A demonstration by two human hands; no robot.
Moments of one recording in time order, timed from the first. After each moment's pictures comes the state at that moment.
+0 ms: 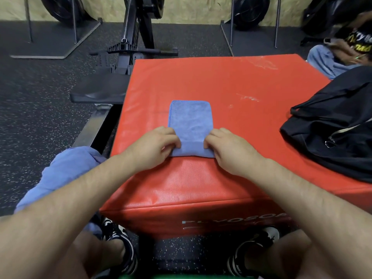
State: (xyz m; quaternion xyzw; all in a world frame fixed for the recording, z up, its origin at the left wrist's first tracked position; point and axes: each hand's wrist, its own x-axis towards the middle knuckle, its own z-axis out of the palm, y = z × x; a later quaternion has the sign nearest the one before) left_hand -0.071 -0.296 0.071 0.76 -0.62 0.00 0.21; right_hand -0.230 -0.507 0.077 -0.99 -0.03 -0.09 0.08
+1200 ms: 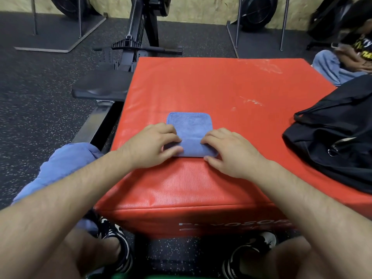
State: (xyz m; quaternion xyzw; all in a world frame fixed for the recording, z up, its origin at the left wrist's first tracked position) left_hand -0.061 -0.296 0.069 0.78 -0.60 0.05 0.16; right_hand -0.223 -0.514 0.084 -1.00 -0.04 -0.07 0.05
